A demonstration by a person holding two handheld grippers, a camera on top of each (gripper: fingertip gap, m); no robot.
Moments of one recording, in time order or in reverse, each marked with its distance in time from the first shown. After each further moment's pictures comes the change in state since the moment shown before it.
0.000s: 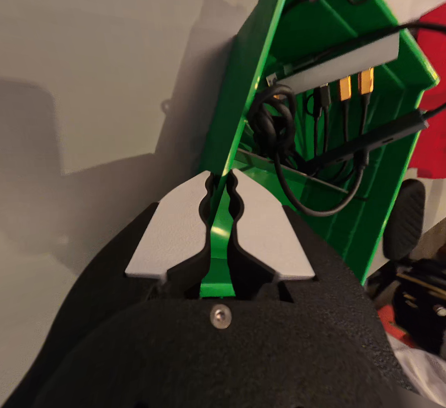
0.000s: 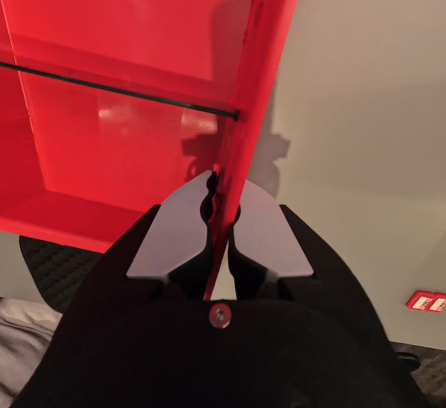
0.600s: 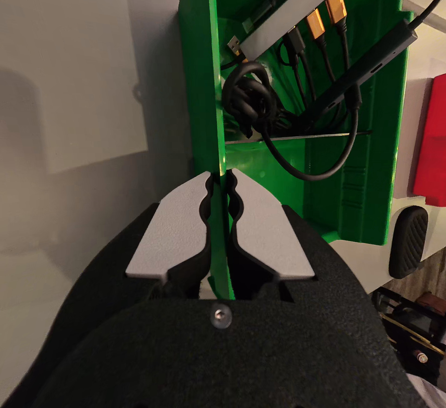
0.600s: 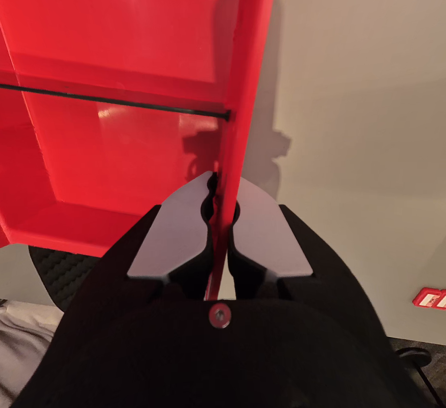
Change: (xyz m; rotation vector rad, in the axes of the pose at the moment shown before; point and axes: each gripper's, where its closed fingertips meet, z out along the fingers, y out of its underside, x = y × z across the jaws) left arm -0.094 0.034 -0.059 0.116 -0.050 -0.186; right arm 0.000 -0.004 0.001 -0.009 -0.001 0.036
